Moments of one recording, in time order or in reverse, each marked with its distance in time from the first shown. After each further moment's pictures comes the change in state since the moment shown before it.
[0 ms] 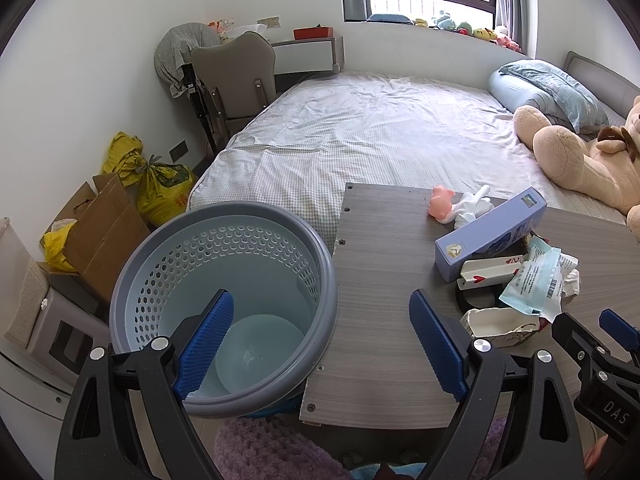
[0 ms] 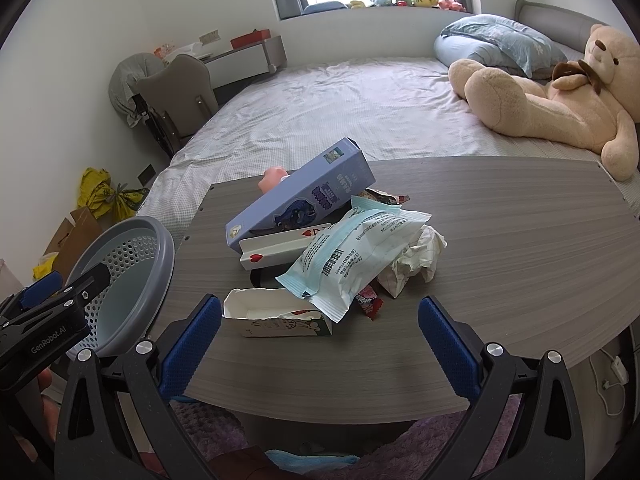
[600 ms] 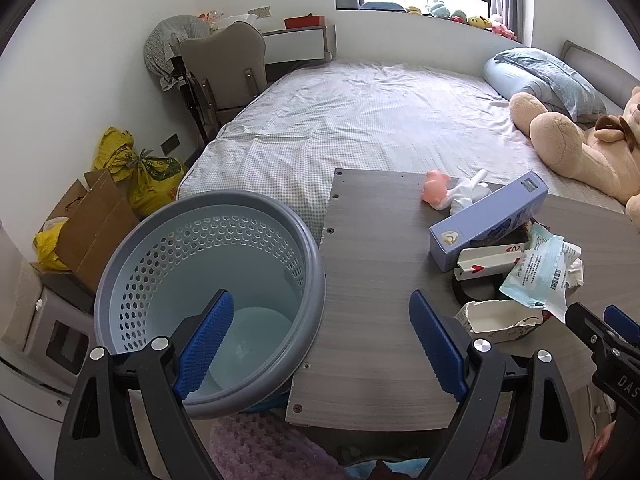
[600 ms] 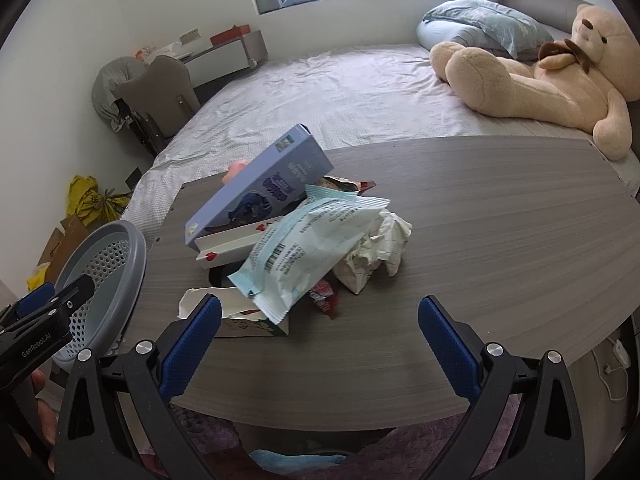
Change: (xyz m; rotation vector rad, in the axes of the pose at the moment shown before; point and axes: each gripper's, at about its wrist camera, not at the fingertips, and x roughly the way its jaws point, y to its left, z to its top) left arm 0.021 -0.012 -0.004 0.025 0.047 -0.019; right arm 0.014 -0.035 -0.001 0.065 0.036 -0.022
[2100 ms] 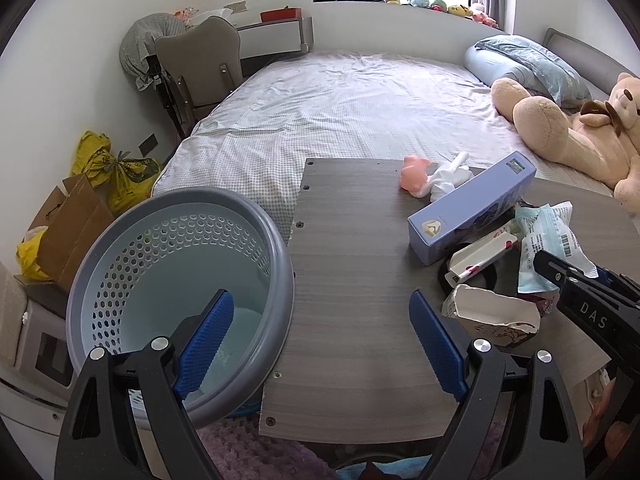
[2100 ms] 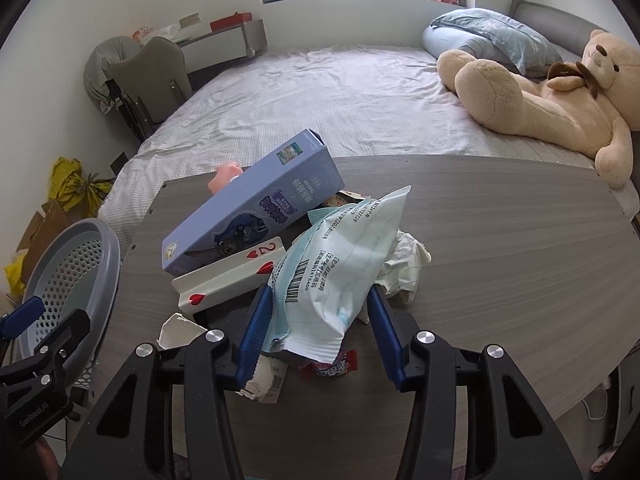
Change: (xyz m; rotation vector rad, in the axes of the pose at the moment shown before) left arm 0.020 -0.017 0.000 0.042 0.024 -0.069; right arm 0.033 0.015 0.029 -0.071 0.013 -0.059
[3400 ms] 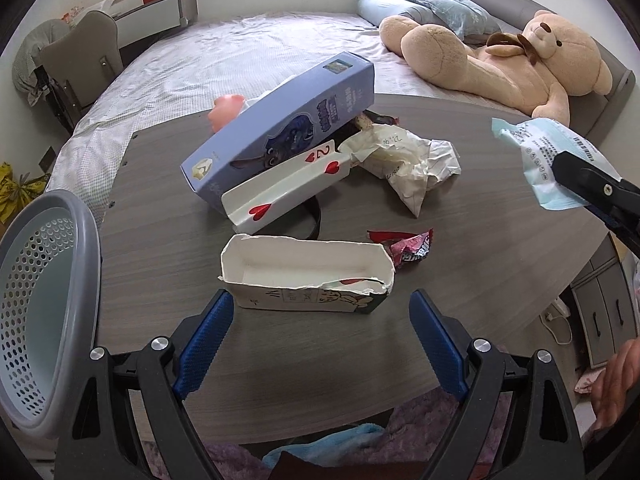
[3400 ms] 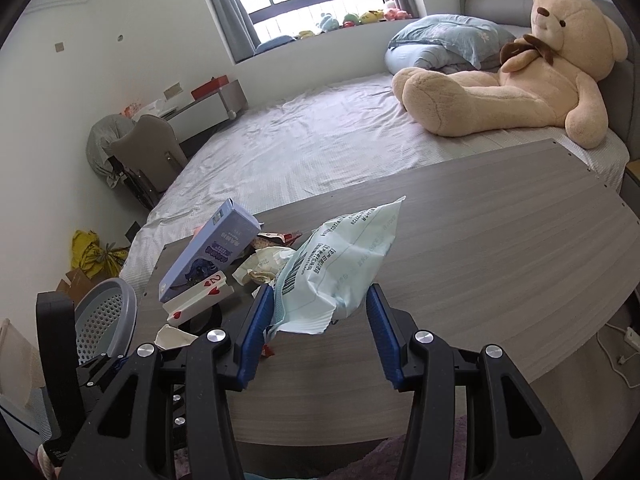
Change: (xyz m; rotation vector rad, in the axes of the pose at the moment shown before) left arm 0.031 -0.109 -0.024 0.208 0.141 -0.291; right arm -0.065 -0.097 -0.023 0.183 -0.164 0.081
